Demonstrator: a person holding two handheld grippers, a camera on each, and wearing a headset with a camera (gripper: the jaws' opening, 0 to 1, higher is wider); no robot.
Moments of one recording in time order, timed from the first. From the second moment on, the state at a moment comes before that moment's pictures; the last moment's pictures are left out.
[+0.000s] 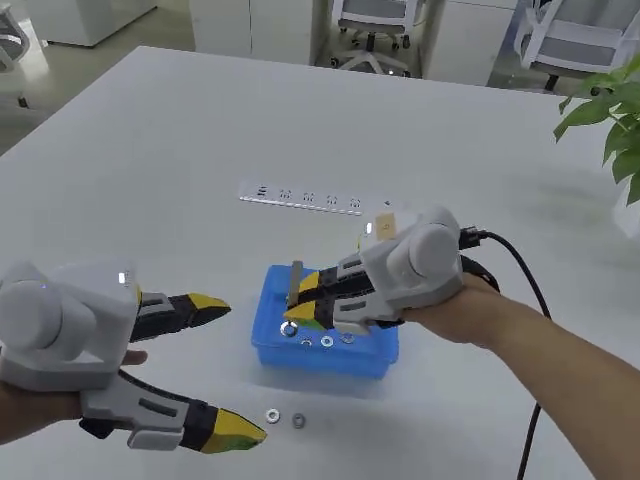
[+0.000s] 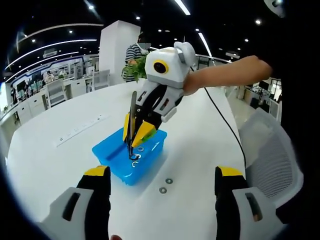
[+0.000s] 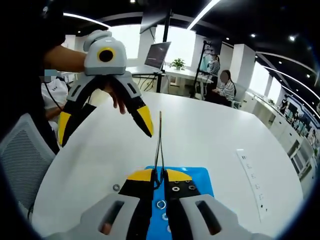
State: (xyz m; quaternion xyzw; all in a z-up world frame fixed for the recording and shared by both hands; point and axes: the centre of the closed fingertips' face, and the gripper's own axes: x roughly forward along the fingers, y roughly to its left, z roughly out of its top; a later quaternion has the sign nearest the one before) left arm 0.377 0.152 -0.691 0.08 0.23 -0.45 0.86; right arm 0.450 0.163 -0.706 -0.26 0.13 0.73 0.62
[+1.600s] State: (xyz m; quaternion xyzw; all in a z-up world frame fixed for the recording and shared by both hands) left arm 0.405 0.158 -0.700 0.08 0.24 -0.44 0.86; right arm 0.466 0.173 -0.765 -0.27 0.16 0.73 0.61
